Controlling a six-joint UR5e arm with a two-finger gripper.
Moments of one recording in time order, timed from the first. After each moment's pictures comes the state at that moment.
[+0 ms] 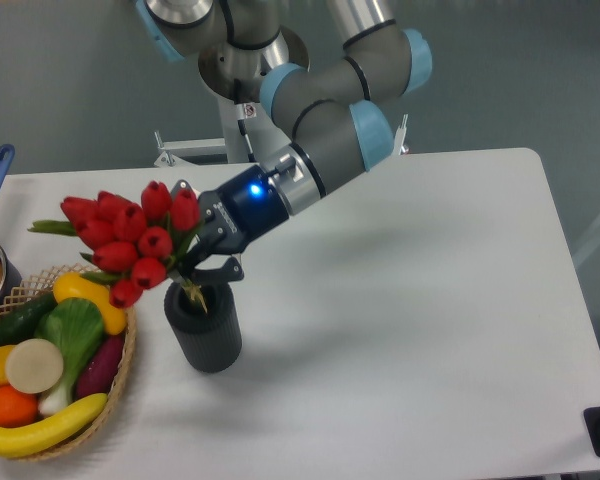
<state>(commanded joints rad) 2.52 -1.87 -1.91 -0.74 0.15 1.19</state>
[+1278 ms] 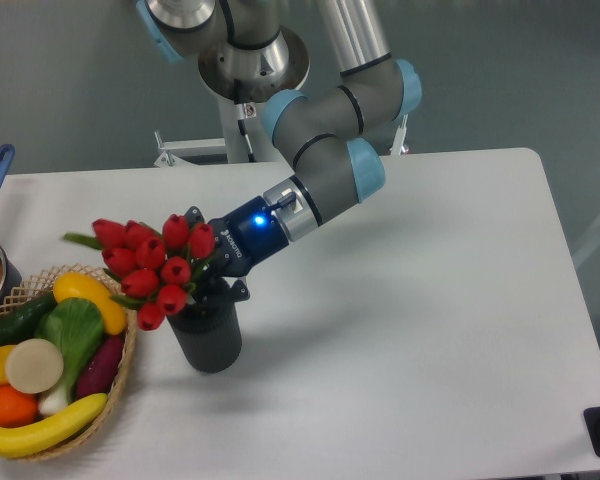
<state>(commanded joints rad) 2.52 -1.90 -1.99 -0.74 0.16 1.34</state>
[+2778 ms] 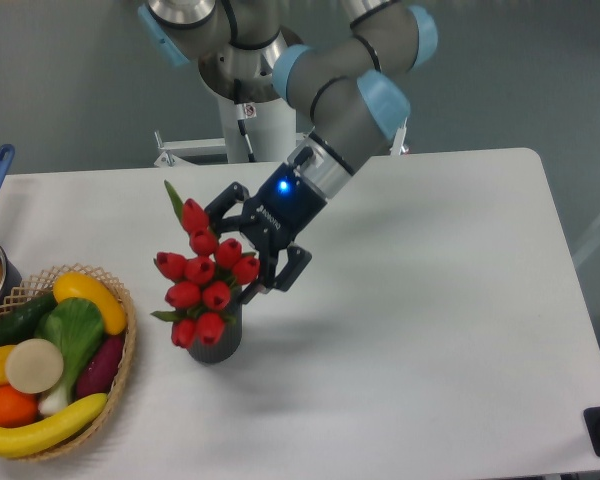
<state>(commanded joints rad) 2.60 -1.67 -2.02 -0.74 0.53 1.36</state>
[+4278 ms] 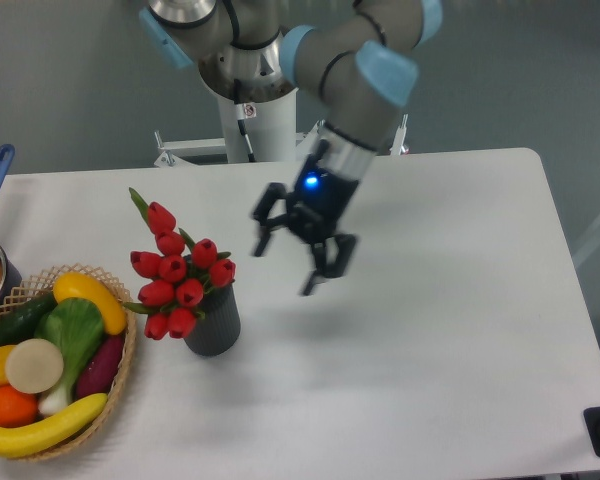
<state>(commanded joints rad) 2.75 -1.66 -1.90 -0.74 0.96 1.36</state>
